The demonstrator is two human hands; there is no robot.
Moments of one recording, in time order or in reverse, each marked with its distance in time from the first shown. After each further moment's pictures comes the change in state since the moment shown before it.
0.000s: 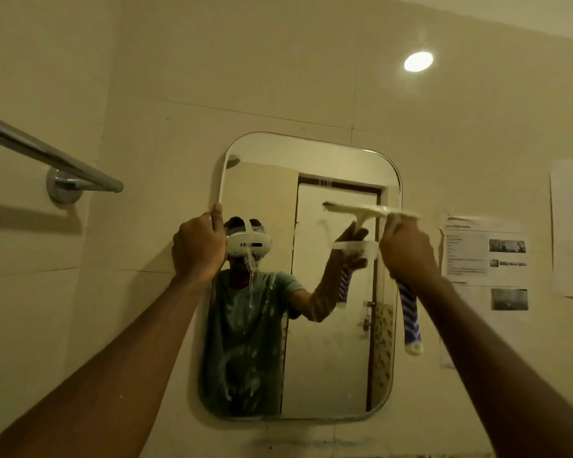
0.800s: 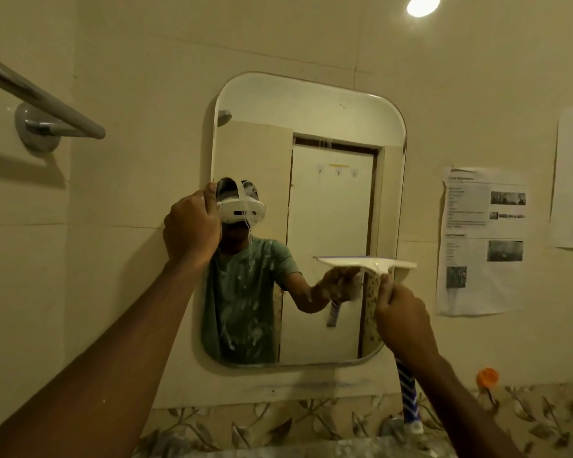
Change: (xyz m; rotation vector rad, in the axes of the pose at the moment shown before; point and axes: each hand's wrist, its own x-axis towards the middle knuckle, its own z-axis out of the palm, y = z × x) left_hand -0.039 -0.022 0.001 -0.017 -0.009 0.037; right_hand -0.135 0.089 0.046 -0.131 -0.060 0.075
